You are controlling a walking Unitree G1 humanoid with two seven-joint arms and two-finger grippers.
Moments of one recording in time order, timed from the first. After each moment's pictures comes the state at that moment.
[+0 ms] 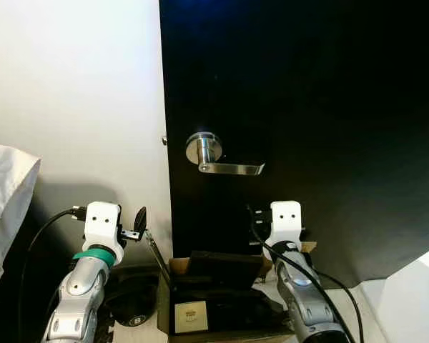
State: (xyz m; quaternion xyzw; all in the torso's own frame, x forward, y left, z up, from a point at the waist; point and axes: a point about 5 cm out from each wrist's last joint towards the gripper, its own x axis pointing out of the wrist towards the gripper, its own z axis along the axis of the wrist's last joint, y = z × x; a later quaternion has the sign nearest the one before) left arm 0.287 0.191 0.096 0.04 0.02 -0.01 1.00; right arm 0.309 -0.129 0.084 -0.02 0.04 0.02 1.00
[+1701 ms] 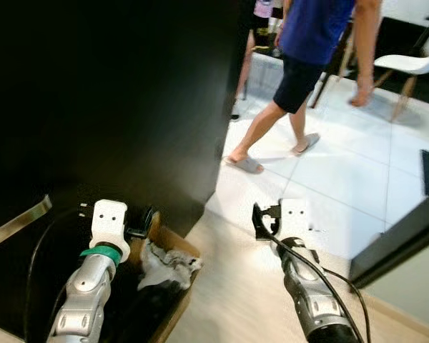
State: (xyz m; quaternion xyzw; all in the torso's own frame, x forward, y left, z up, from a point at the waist) left arm 0.290 0.192 0.098 0.05 0.02 -0.01 1.00; right arm 0.314 -0.132 0.084 0.01 0.05 0.02 1.00
